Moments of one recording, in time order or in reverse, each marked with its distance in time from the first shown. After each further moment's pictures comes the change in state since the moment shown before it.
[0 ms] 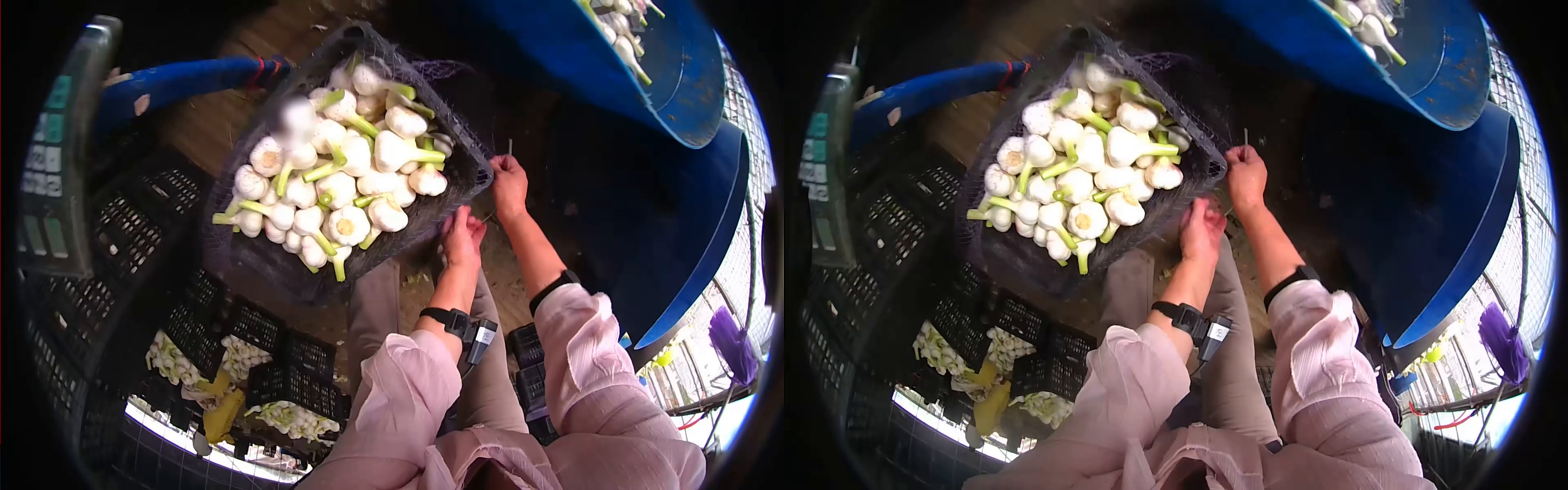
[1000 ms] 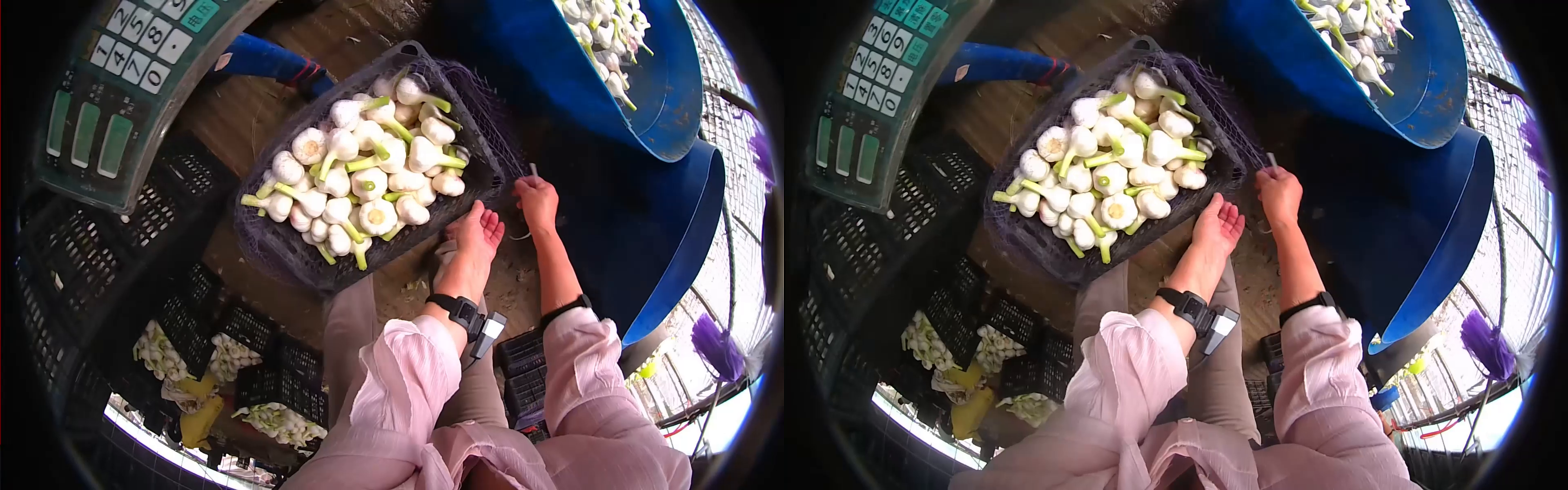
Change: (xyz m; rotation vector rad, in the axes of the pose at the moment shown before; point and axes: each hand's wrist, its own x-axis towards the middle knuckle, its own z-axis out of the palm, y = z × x) left_hand -0.038 0.044 0.024 -0.077 0.024 -0.332; right_hand -0.052 -0.081 -0.020 -0.475 0.049 0.035
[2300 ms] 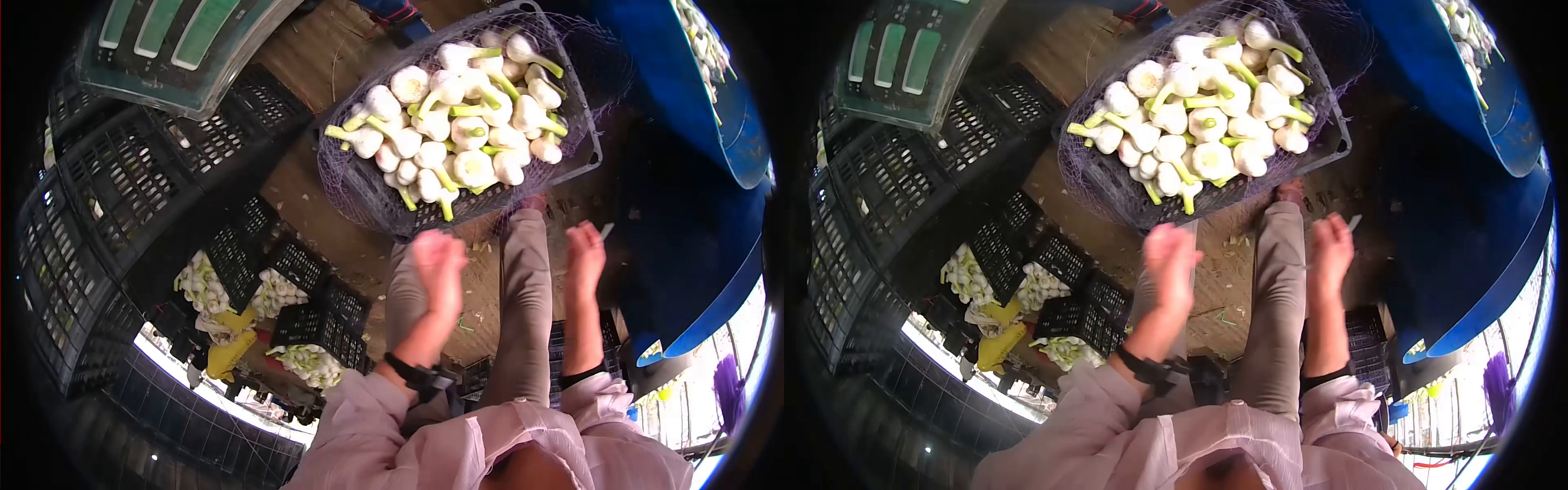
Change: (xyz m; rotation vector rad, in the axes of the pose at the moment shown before) left_hand -0.151 0.090 -0.144 0.509 0.261 0.841; right_hand -0.136 0.043 0.037 0.552 -0.009 0.278
